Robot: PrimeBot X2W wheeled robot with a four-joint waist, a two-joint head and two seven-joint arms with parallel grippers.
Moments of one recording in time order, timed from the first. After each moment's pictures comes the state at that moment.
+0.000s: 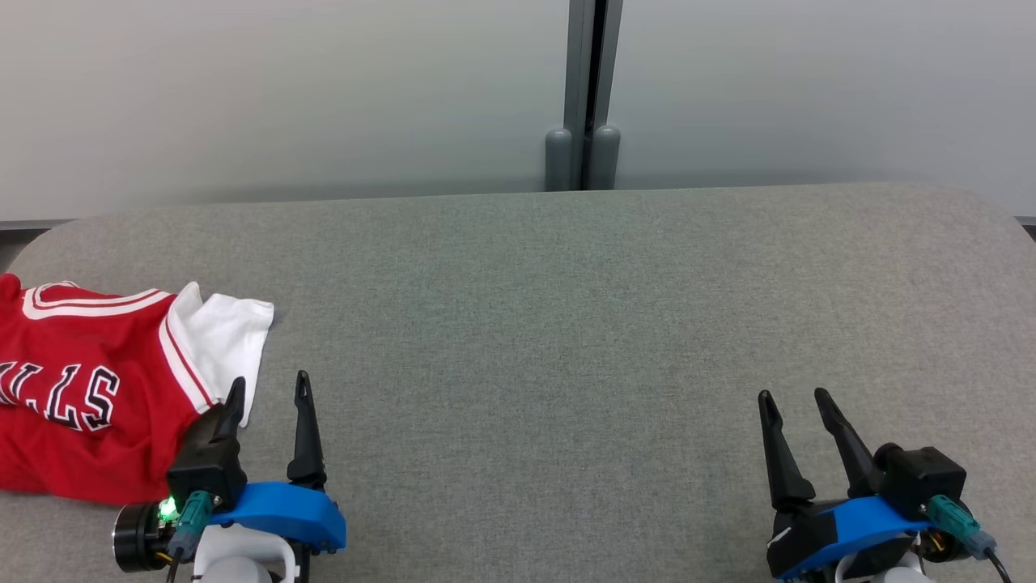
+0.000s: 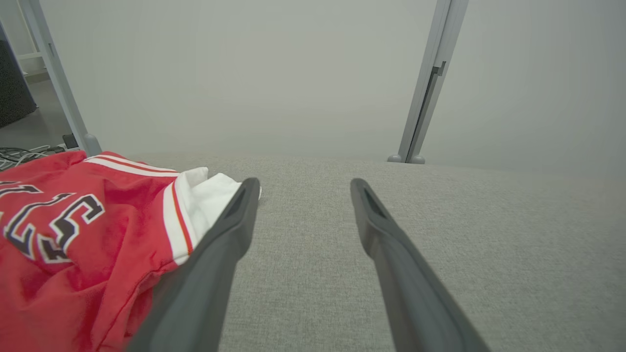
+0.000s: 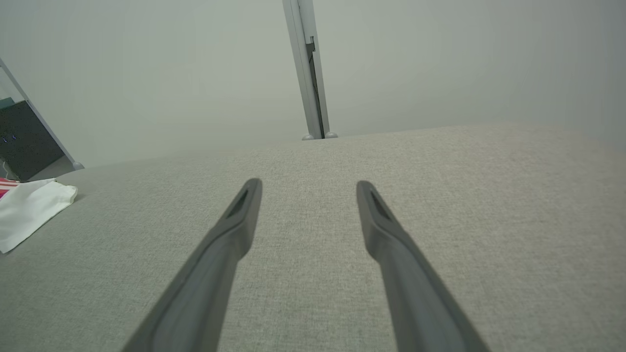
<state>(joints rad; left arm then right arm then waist) -0.15 0.06 -0.04 0.43 -0.15 -0.01 -0.25 -0.10 -0.05 0.02 0.34 0.21 0.13 -0.25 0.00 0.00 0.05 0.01</state>
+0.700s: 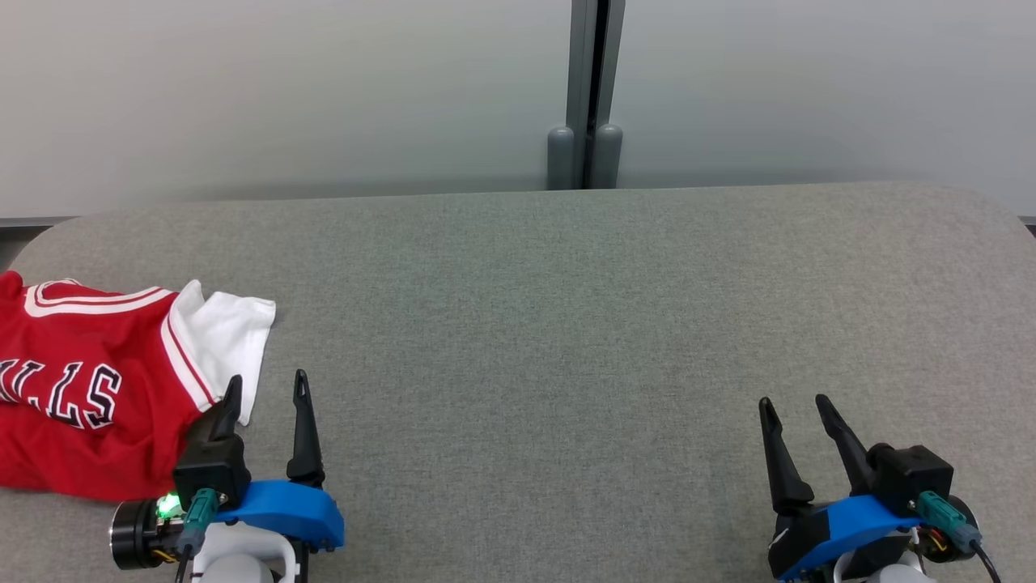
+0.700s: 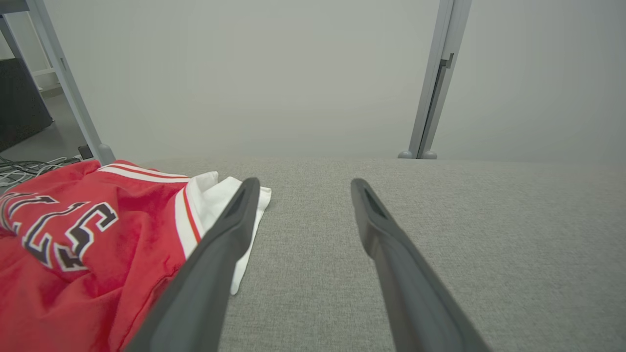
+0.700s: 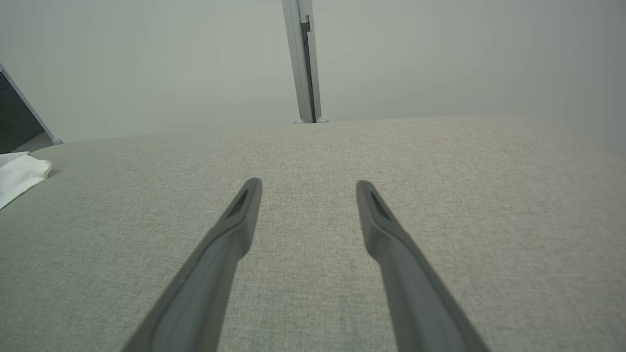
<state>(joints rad) -0.17 0.07 -0.05 0.45 -0.11 0.01 -0.26 -0.14 -0.05 0.00 0.44 0.15 0.13 -0.26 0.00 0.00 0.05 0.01</state>
